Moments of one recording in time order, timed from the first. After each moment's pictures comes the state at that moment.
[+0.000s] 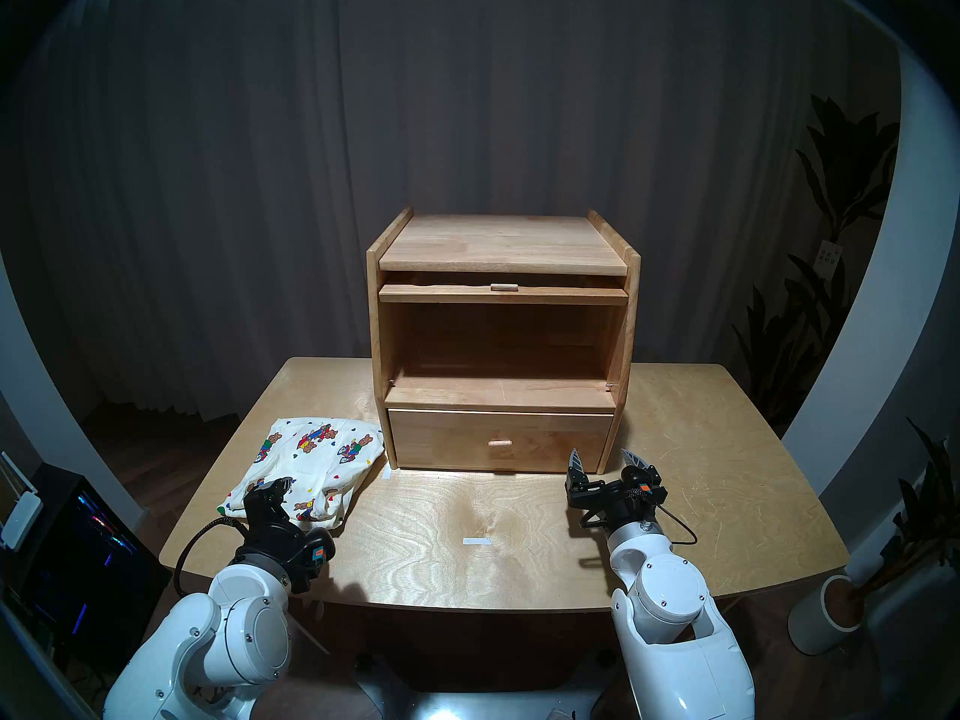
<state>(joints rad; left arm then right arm) 2.23 -1.06 -1.53 -2.23 0.99 0.57 -0.34 -1.91 -1.57 1.53 -1.78 0.01 -0.02 -0.02</state>
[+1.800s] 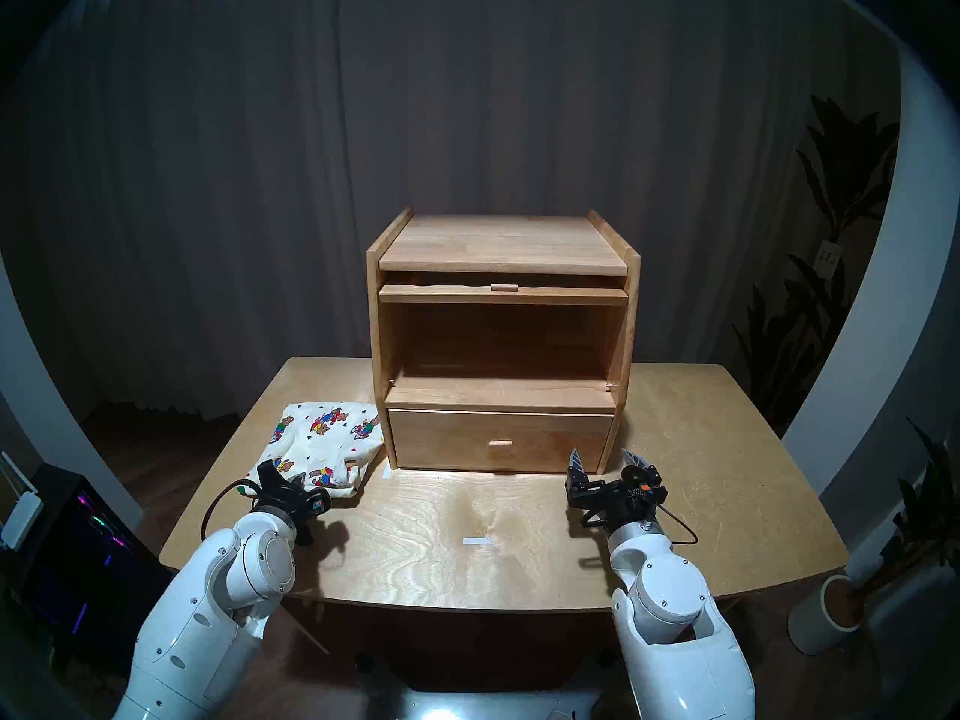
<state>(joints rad) 1.89 -1.14 -1.56 -1.81 0.71 0.36 -0.22 -1.91 -1.57 1.53 -1.78 0.01 -0.02 -0.02</state>
